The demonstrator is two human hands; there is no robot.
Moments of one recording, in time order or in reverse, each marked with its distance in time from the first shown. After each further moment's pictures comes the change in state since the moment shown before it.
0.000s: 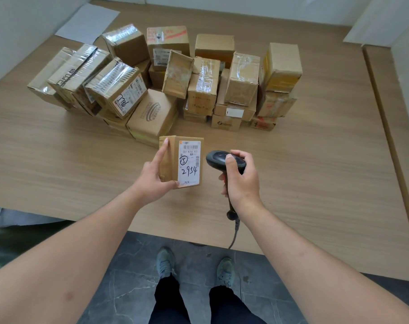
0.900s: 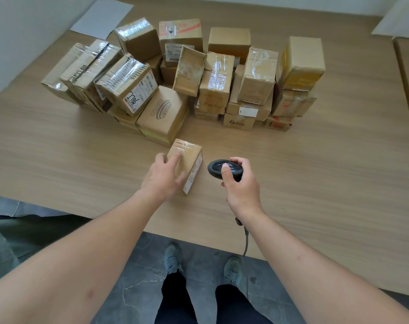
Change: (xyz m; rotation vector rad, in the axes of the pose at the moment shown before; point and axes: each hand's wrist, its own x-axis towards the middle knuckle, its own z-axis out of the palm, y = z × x) left_hand 0.011 0.015 0.012 0.643 0.141 -0.065; right_hand 0.013 0.024 0.017 -0.214 -0.089 -0.034
